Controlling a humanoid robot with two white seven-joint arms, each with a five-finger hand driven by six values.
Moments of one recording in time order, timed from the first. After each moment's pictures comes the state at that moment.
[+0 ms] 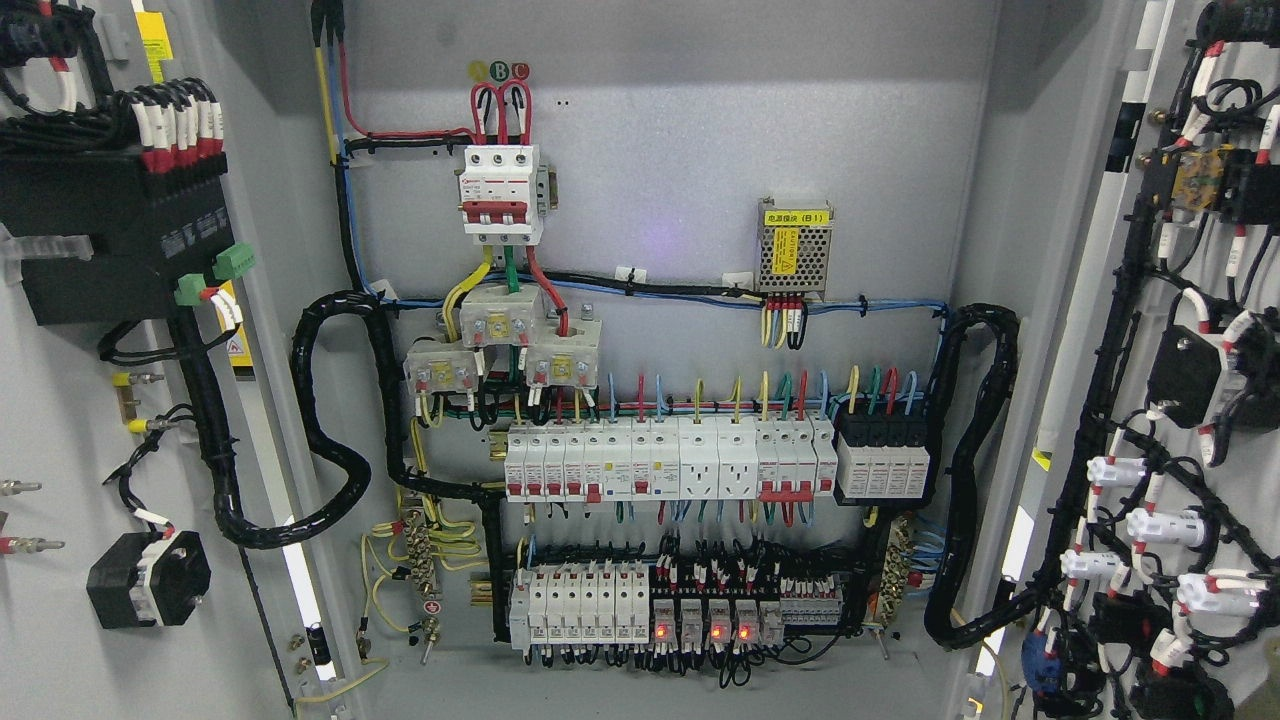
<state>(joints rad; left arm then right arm) 0.49 0.20 -0.05 -2.01 0.34 -0.66 -0.22 0.46 -0.38 0.07 -2.08 -0.45 -0.63 0.14</state>
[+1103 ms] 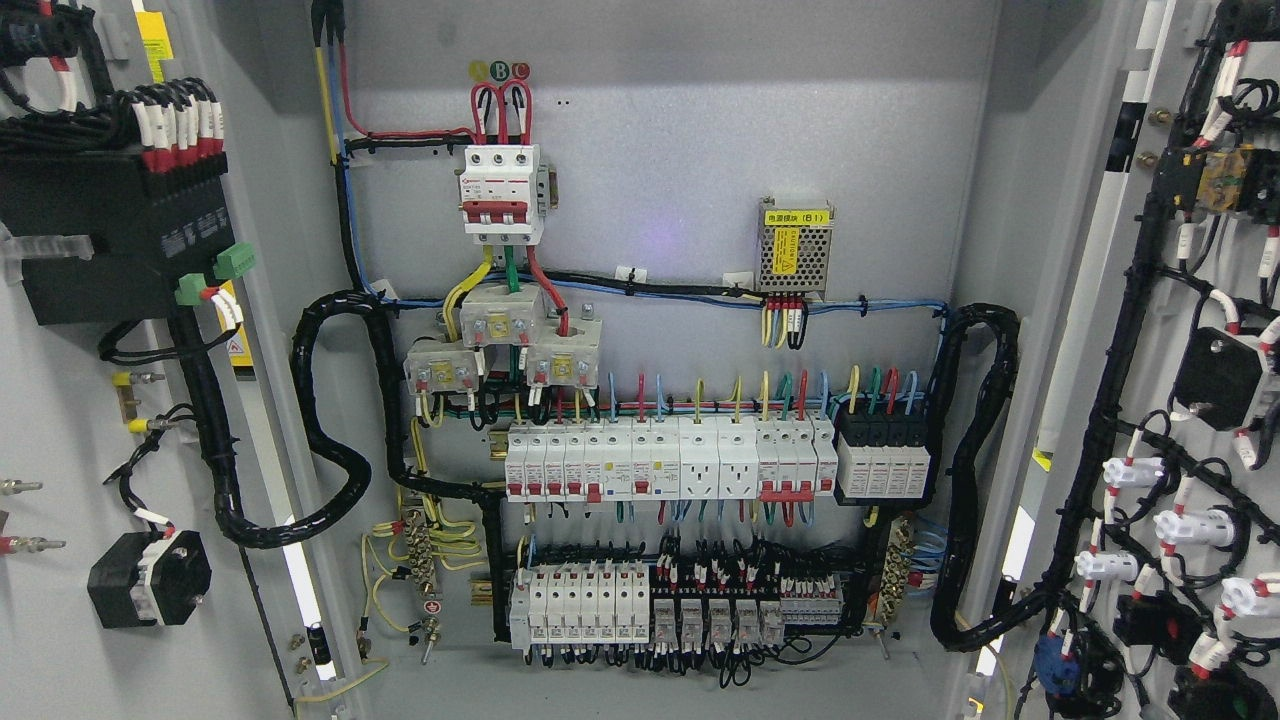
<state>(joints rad) 0.51 0.22 0.15 -1.99 0.53 -0.57 -0.33 0.47 -0.29 -0.10 -2.09 -0.46 -0.65 0.14</state>
